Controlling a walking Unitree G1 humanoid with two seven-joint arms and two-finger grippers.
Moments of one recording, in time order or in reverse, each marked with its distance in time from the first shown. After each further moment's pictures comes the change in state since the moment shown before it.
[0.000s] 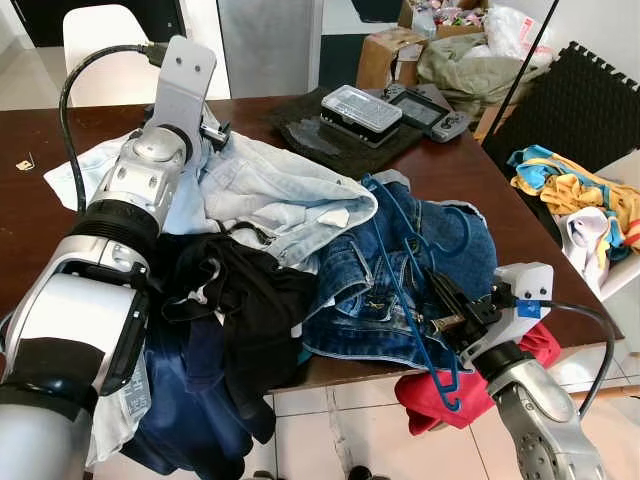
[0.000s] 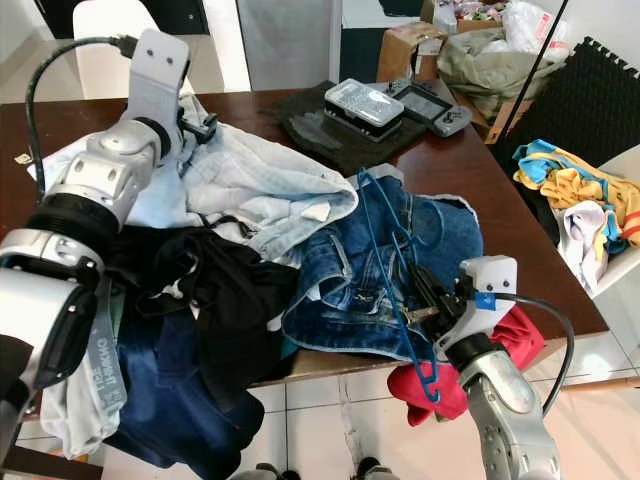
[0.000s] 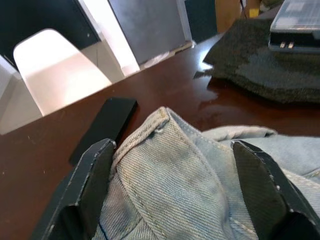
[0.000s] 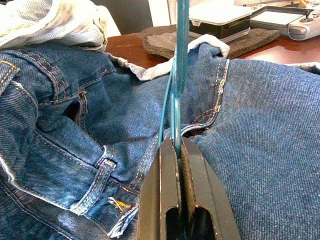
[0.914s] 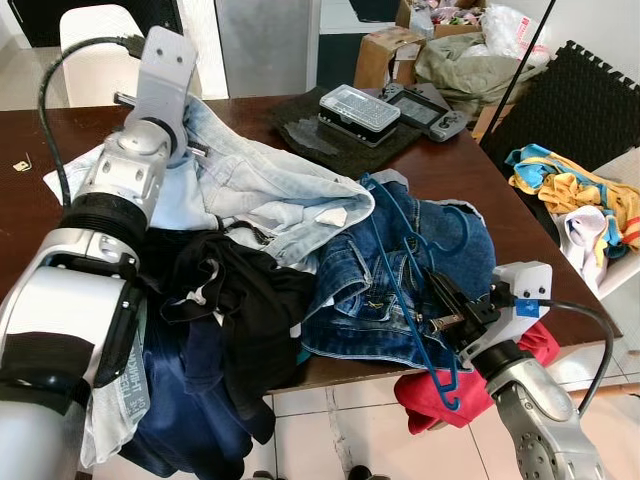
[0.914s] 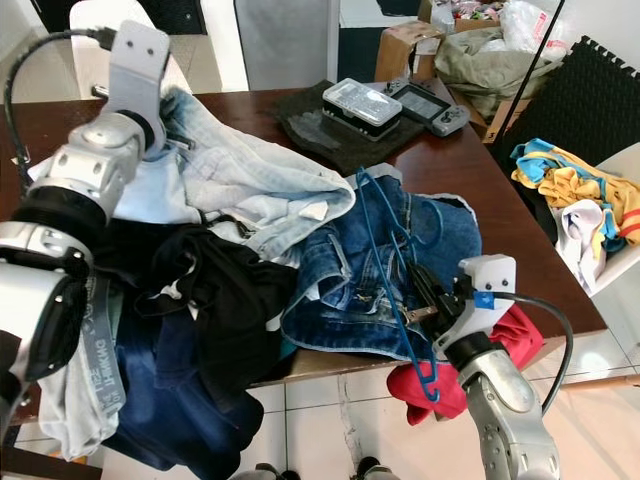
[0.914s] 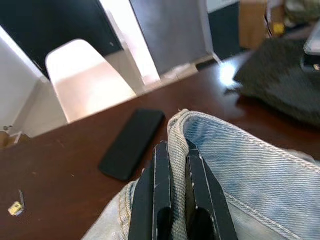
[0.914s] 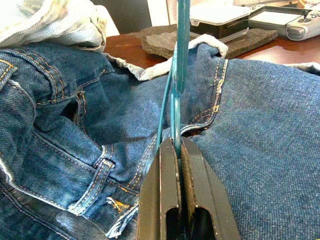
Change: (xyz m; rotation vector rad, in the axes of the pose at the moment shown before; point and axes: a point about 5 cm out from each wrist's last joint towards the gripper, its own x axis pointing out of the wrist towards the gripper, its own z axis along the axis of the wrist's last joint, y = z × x) left arm -0.003 0.031 0.017 -0.018 -0.079 0.124; right arm 0.001 0.000 0.001 0.002 -0.003 0.001
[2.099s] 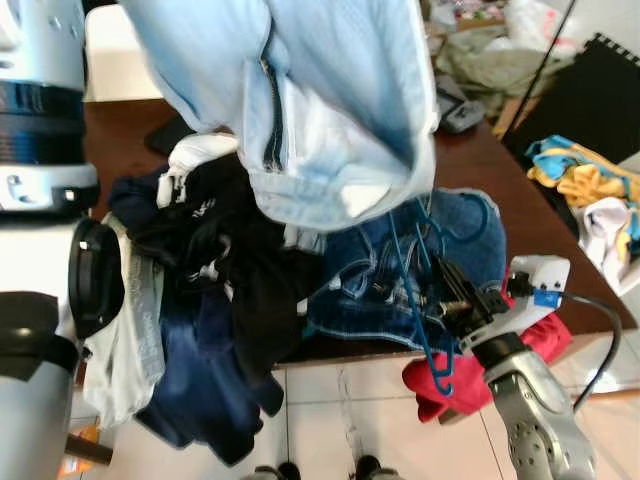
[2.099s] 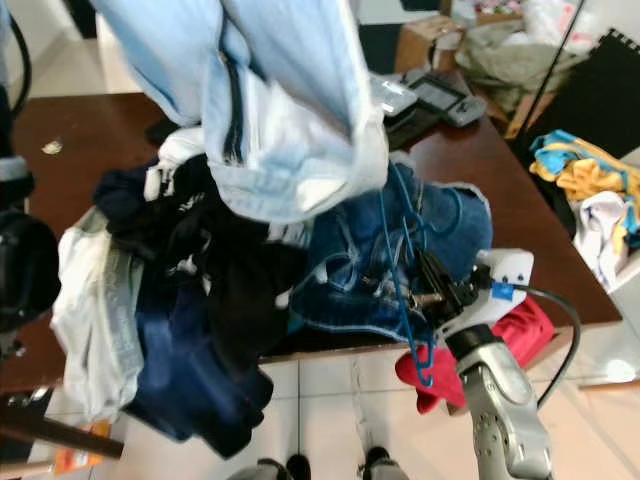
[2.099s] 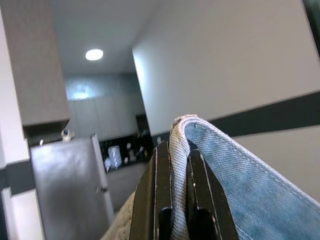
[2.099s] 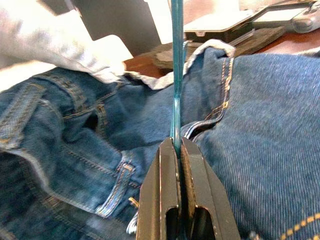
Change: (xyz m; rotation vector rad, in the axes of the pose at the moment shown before) left arm -0.084 0.028 0.211 -0.362 -0.958 -0.390; right arm 0.005 -0.008 0.005 0.148 -0.112 -0.078
